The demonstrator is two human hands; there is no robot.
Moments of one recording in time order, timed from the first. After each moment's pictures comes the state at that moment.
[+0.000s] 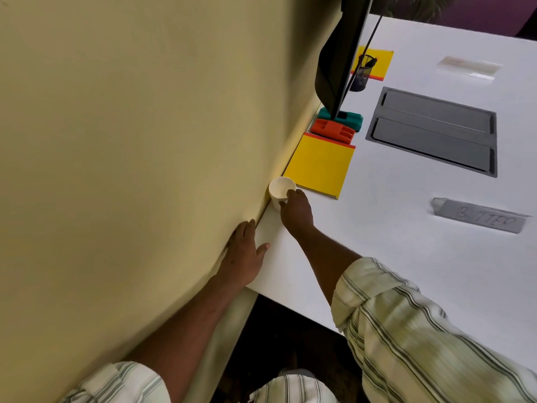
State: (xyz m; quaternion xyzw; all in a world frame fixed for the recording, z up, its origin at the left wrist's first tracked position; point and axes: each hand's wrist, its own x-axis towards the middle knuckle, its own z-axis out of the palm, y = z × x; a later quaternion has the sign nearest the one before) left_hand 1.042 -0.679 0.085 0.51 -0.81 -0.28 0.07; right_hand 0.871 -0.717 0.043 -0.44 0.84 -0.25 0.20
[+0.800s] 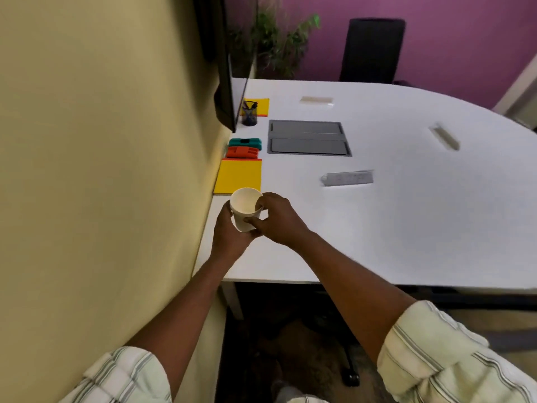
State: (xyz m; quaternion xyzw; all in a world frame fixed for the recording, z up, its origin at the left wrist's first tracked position) left_hand 1.031 -0.568 0.175 0.38 -0.76 -0.47 0.25; right_hand 0.922 -0.487 0.199 -0.49 0.79 -0.36 0.10
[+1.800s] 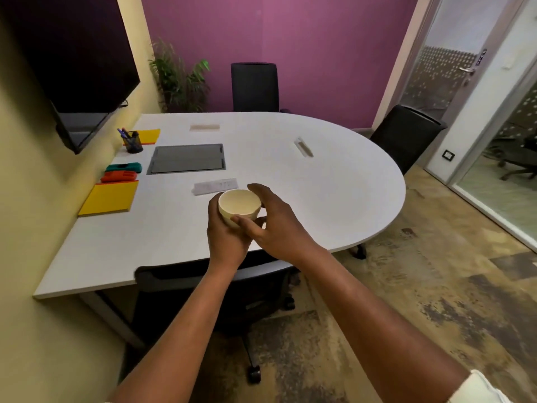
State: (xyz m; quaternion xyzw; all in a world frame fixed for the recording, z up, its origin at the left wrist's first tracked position) left_hand 0.912 -0.127 0.275 0.21 -0.71 -0.56 0.38; right_hand 0.854 -0.030 0.308 -0.40 0.80 -0.45 0.04
